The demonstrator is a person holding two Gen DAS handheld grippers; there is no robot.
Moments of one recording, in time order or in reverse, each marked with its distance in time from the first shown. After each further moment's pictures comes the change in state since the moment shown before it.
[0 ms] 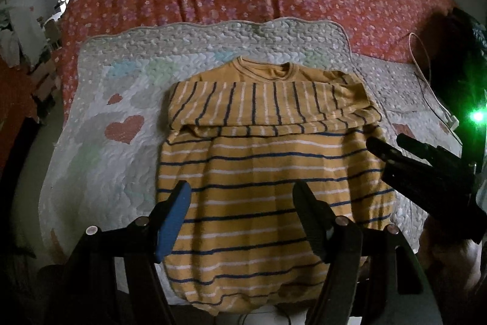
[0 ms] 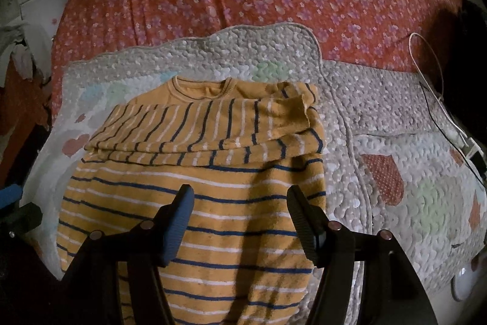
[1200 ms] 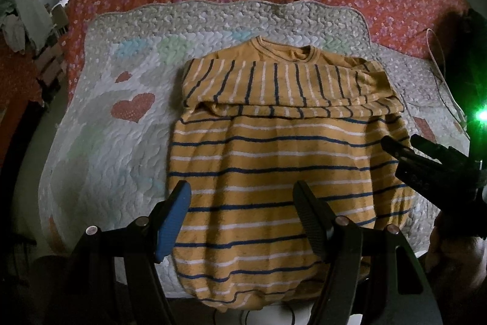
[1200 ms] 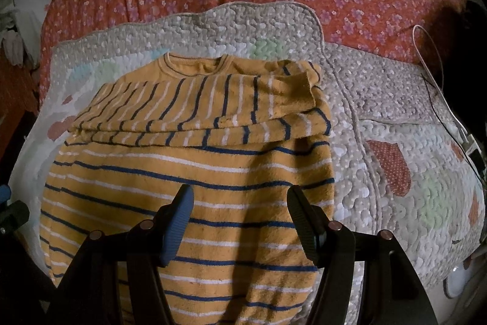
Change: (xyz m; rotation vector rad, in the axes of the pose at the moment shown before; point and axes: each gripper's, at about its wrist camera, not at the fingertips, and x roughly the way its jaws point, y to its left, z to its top) left arm 0.025 0.023 -0.011 -0.047 0.069 0.036; right arm 0.029 0.009 -0.009 -0.027 0.081 -0.046
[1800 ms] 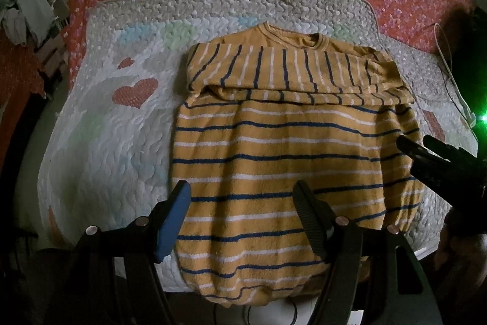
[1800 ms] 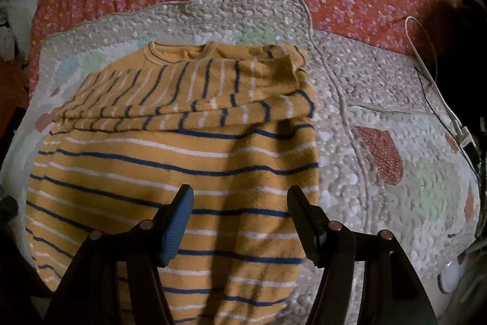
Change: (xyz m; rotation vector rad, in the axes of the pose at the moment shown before) left arm 0.013 0.006 -0.008 -0.012 0.047 0.017; right arm 0.007 -0.016 -0.012 0.005 0.037 -0.050
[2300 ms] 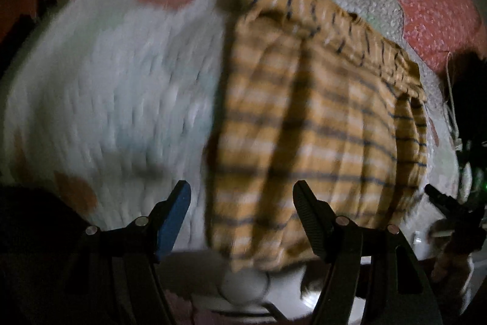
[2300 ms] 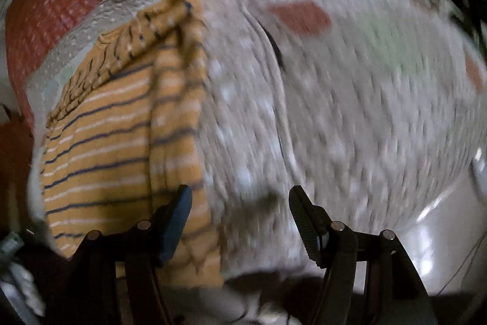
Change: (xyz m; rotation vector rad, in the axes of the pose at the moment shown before) left arm 0.041 0.087 -0.067 -0.247 0.212 -0.189; right arm -0.010 -0.105 -0.091 0.381 0.246 0.151
